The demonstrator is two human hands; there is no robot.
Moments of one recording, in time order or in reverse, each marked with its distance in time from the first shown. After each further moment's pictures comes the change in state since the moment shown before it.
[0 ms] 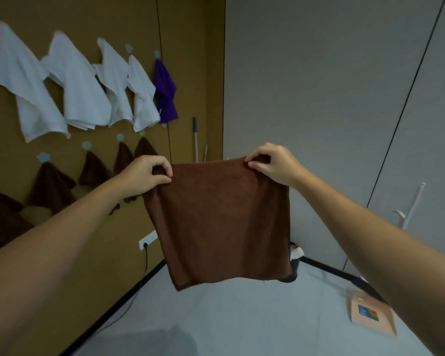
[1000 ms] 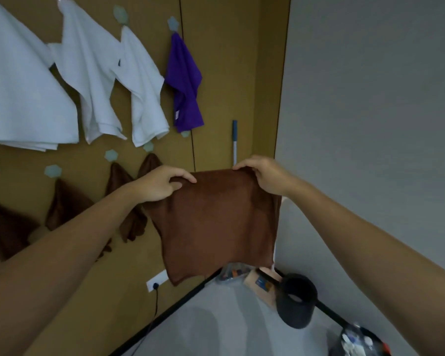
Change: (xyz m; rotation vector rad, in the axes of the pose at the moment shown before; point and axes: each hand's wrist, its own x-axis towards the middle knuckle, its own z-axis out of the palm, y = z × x) left_hand 0.454 -0.229 0.104 0.042 -0.139 -0.245; right_hand 0.449 0.340 0.204 0.175 -0.341 -0.211
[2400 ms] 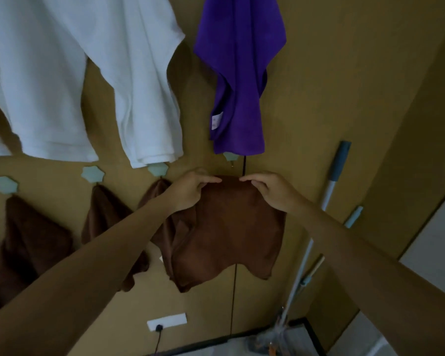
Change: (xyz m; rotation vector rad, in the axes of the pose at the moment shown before) left_hand 0.363 -0.258 -0.003 0.131 0.381 -0.348; right_hand 0.468 0.285 0.168 0.314 -0.211 -0.374
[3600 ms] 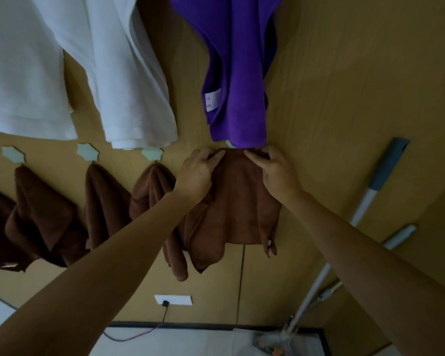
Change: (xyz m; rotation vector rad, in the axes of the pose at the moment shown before) left_hand 0.052 -0.007 0.058 0.562 0.412 -0.035; right_hand 0.071 0.091 0.032 -0.202 0.310 -0.340
